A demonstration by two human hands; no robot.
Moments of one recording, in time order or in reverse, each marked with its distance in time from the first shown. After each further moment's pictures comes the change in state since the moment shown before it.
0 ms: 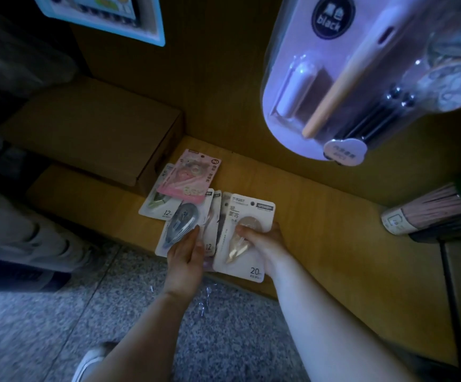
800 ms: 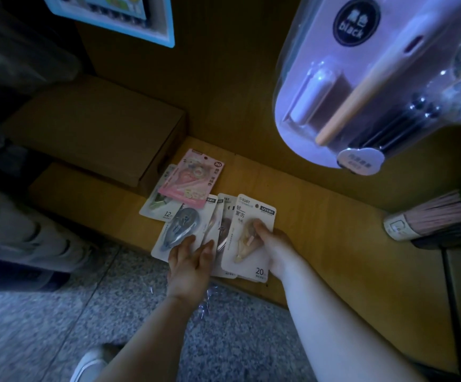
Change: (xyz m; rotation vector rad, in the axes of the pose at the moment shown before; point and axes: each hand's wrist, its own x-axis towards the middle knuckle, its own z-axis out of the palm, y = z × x) left_hand -0.004 0.000 0.001 0.154 -0.050 -0.102; right_hand 0.013 -0.001 -0.006 -0.067 0.016 0.145
